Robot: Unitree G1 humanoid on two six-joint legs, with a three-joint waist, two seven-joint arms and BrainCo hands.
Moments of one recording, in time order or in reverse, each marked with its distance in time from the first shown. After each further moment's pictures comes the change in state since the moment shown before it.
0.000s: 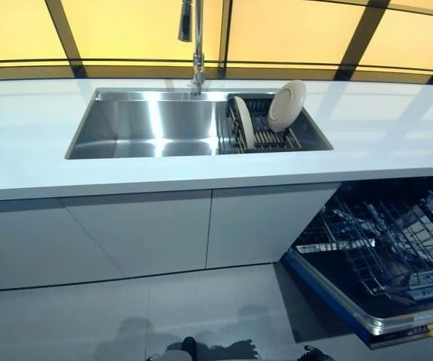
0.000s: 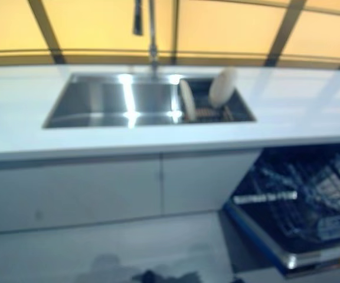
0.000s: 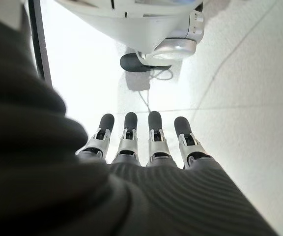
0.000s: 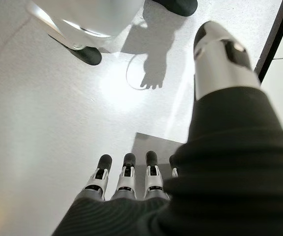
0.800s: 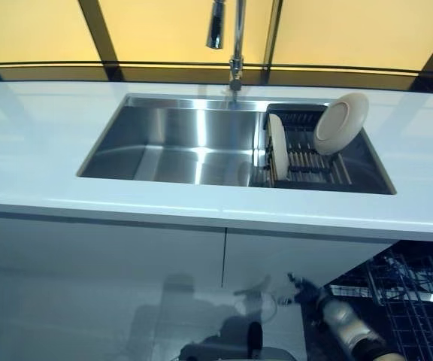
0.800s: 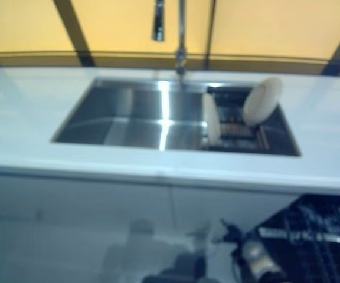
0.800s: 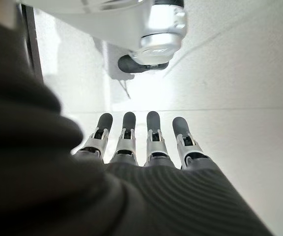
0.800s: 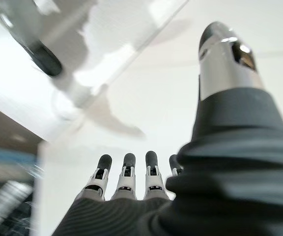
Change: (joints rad) left arm 0.120 0.041 0.043 -0.152 0.100 0.043 -0.034; right arm 0.003 -0.445 0.053 -0.847 0.087 -0.034 0.570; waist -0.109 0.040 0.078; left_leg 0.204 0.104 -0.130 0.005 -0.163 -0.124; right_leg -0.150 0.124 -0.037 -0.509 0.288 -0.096
